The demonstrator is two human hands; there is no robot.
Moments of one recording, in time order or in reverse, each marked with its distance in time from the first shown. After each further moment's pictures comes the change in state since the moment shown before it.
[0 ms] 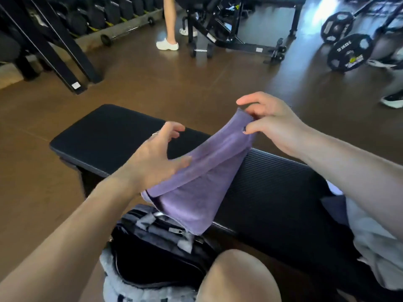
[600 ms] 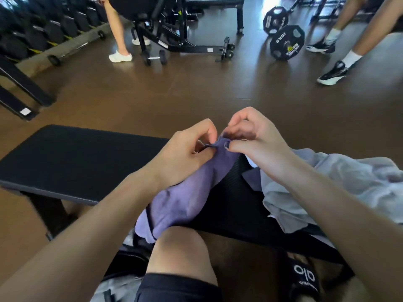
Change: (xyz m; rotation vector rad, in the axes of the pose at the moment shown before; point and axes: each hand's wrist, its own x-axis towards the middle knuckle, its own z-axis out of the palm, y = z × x) left_hand 0.003 0.168 0.122 -0.197 -0.219 0.515; right_hand -0.152 0.034 -0.095 0.148 0.192 -0.116
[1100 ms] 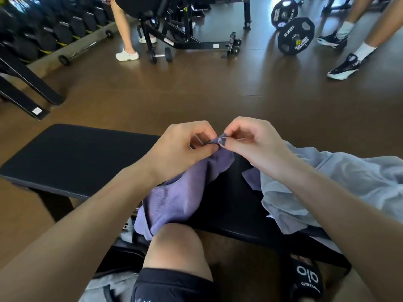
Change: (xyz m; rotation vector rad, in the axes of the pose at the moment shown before) left_hand 0.006 0.007 -0.001 0.088 0.026 -0.015; right_hand 0.002 0.012 -0.008 -0.177 -0.021 -0.043
